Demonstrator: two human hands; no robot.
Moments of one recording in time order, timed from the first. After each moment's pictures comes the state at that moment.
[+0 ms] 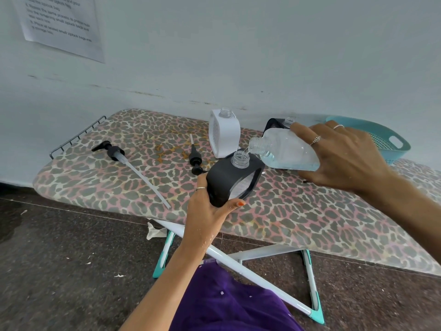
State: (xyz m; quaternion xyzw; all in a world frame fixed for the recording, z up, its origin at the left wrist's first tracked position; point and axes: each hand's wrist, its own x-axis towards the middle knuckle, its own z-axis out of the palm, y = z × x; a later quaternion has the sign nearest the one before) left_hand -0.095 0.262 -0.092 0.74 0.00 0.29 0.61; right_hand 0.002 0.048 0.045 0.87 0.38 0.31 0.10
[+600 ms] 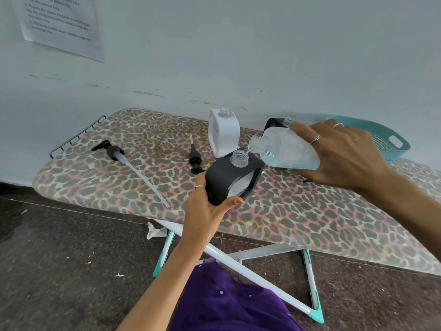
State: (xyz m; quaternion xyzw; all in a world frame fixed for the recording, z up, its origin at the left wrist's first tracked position) left_hand -0.099 0.261 -0.081 0.75 0.00 0.27 0.61; right_hand 0.004 0.046 0.044 0.86 0.39 0.31 0.10
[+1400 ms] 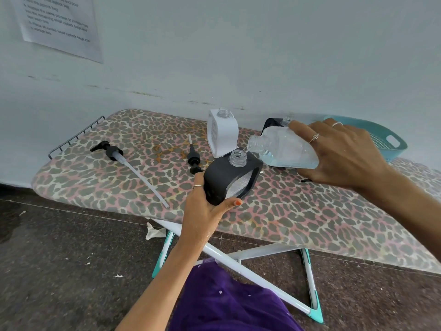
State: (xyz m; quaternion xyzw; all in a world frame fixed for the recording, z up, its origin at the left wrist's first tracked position) left_hand -0.095 0.265 -0.087 0.75 0.01 0.28 0.60; right_hand 0.004 0.045 0.046 0.86 0.39 0.31 0.11
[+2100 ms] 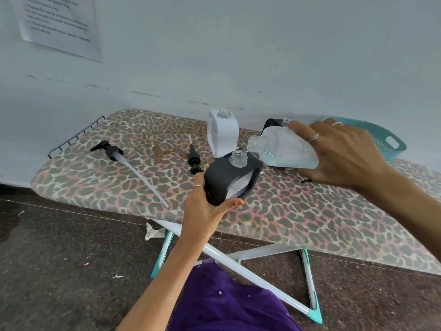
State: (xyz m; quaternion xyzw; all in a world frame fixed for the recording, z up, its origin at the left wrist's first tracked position) left_hand -0.095 0.263 -0.088 0.75 0.01 0.27 0.60; right_hand 0.002 0.047 0.048 0.86 0.39 0.30 0.11
